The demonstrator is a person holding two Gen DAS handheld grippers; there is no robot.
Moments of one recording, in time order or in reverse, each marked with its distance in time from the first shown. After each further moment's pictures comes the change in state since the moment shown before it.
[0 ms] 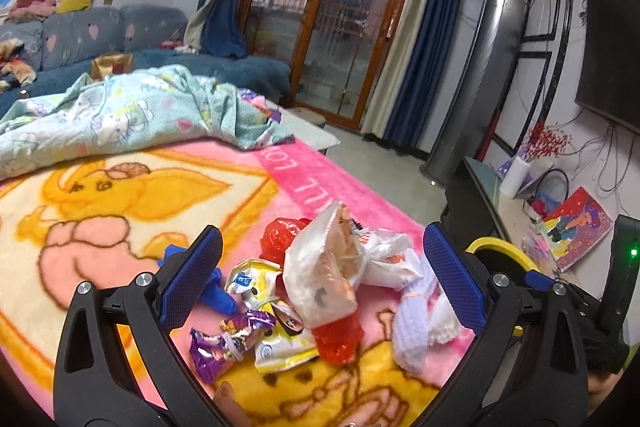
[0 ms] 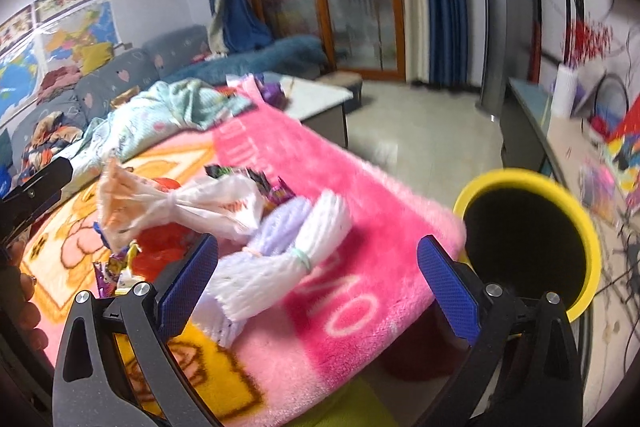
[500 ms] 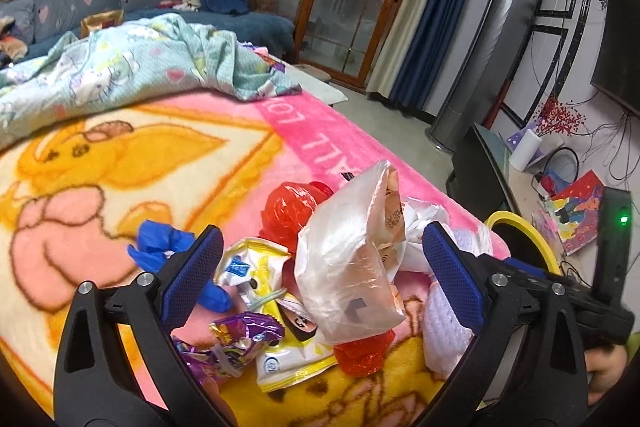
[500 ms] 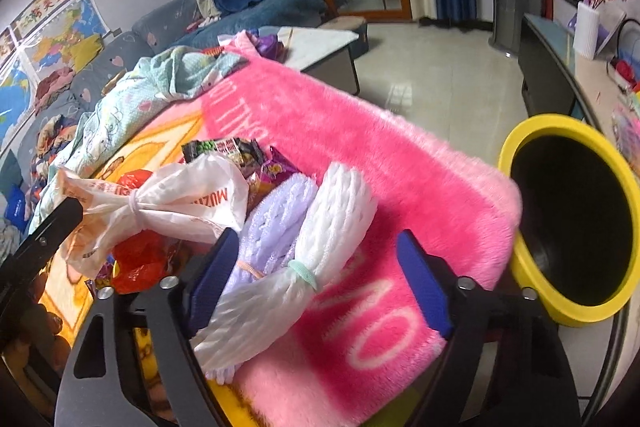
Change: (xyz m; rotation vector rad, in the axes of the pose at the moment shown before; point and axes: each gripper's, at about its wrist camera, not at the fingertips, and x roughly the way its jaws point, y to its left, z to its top) left arm 0.051 0.015 -0.010 -0.029 0.161 -0.005; right arm 0.068 -0.010 0.007 0.108 0.204 0.074
